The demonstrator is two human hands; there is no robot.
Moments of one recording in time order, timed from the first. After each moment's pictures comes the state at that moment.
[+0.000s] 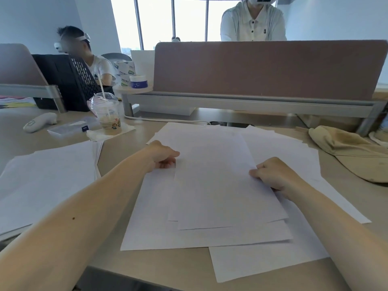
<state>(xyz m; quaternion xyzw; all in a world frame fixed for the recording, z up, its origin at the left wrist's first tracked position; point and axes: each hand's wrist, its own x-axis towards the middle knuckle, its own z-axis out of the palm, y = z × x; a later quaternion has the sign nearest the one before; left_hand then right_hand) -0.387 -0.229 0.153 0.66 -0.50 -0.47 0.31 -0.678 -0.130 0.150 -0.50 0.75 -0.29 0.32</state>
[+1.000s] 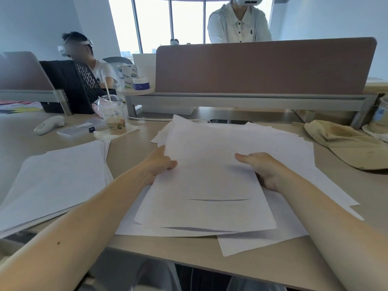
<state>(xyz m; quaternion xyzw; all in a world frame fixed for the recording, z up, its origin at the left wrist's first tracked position) -0.378 -0.161 0.153 0.60 -0.57 -0.45 0.32 -0.650 -0.112 0.154 -0.41 0.65 -0.41 0.50</state>
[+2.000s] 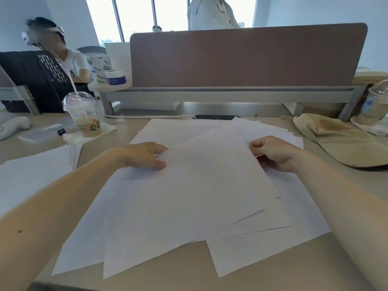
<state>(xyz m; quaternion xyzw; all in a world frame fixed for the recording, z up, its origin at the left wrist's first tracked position) -0.388 -0.206 0.189 0.54 -0.79 -0.29 -0.01 -0.735 -0.166 0.162 -0.51 0.61 -0.34 0.50</state>
